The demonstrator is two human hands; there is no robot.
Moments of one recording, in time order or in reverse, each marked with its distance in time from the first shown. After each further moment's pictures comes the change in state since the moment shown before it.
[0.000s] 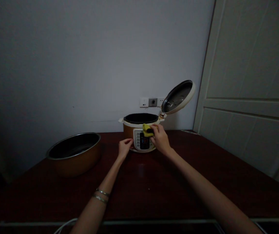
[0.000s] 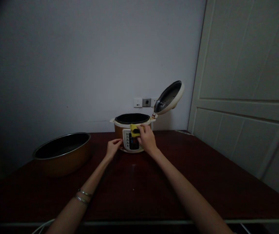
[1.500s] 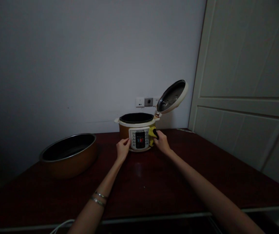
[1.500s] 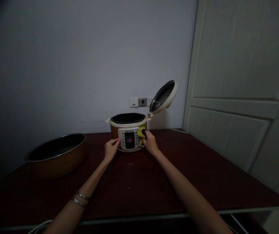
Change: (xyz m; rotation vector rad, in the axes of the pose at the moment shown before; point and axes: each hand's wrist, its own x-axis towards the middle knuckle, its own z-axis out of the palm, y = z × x) left_hand -0.011 0.003 0.007 0.336 0.080 0.278; right_hand -0.046 0.060 0.025 0.230 -0.060 0.229
